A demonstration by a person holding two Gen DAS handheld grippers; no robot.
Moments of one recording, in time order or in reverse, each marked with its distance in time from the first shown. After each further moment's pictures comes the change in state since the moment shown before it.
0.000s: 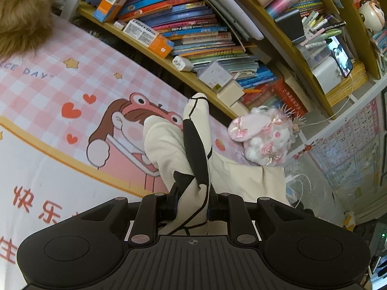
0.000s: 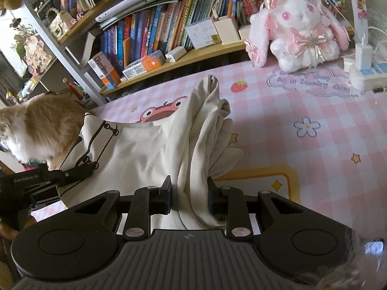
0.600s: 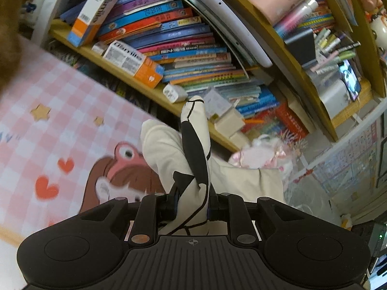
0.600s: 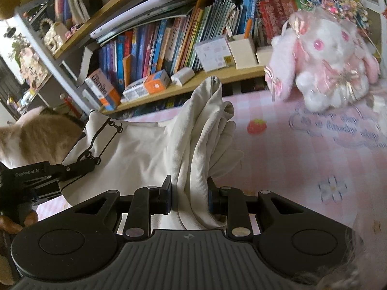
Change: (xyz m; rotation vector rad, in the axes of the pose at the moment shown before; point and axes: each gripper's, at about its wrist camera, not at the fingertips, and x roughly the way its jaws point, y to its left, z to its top) left arm 0.060 0.014 0.099 0.030 -0.018 -0.048; right arm 0.055 0.007 0.086 -0.026 -0.039 0.015
